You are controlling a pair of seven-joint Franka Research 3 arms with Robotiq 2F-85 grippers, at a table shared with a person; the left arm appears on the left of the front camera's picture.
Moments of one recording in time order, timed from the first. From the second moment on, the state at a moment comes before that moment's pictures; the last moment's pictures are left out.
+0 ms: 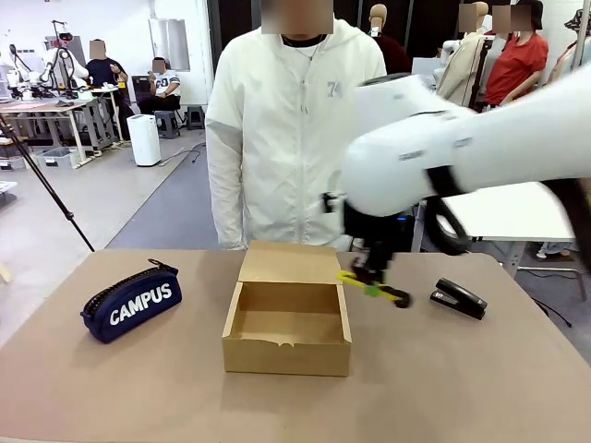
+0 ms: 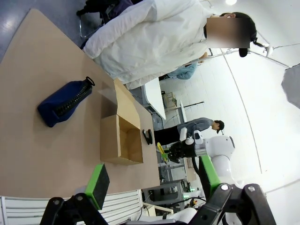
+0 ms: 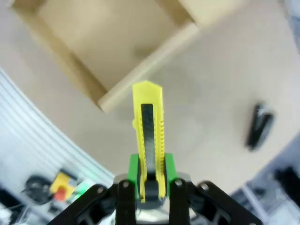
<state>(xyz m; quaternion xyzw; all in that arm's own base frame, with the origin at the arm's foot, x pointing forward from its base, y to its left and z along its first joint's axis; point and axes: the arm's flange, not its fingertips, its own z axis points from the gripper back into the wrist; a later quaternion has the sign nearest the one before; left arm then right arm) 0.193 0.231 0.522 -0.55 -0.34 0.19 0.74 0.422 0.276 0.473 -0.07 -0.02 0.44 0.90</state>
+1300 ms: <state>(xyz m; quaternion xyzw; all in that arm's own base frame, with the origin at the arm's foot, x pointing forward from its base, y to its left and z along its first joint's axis) 0.193 0.231 0.522 -0.55 -0.34 0.19 0.74 0.494 0.412 0.365 -0.05 0.01 0.63 0.77</state>
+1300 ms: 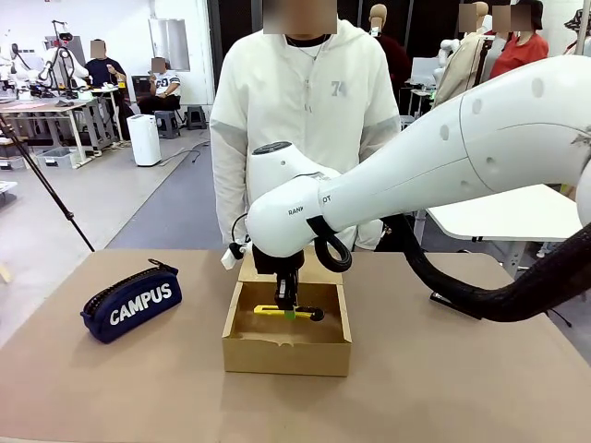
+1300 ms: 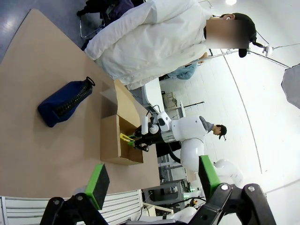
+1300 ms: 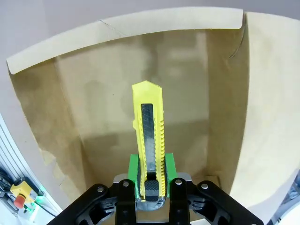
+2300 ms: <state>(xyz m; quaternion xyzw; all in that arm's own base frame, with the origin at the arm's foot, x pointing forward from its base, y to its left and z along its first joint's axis) 0.193 0.231 0.522 -0.55 -0.34 0.19 0.74 0.494 0.400 0.390 -0.04 0.00 0.61 0.79</state>
